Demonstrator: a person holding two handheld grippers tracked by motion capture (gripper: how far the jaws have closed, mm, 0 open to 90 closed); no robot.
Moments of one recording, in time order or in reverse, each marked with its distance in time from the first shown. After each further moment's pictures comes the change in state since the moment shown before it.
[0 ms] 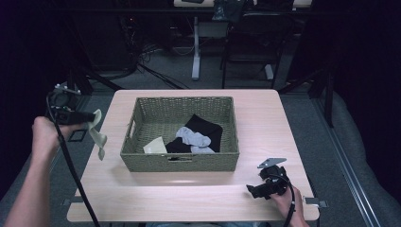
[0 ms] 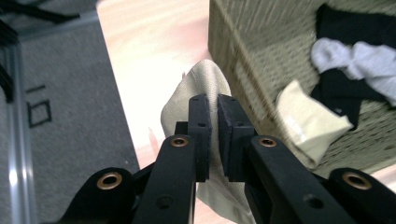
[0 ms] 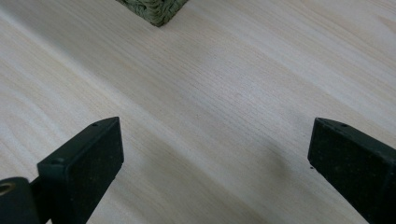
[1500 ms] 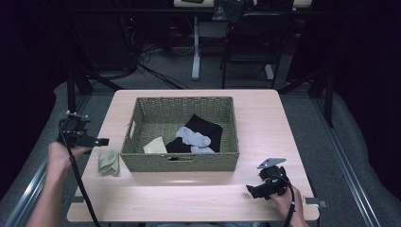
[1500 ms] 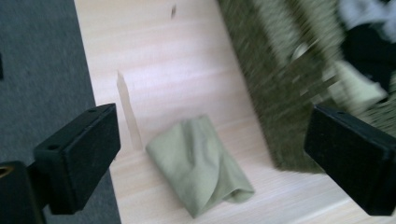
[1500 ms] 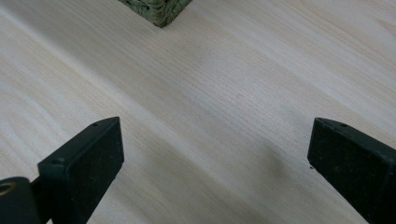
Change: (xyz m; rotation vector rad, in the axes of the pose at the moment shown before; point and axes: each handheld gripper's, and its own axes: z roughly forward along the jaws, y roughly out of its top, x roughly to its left) left arm 0.003 -0.041 0.036 0.006 -0.047 -0.096; right arm 0.002 0.000 -0.001 -0.002 -0.012 -0.013
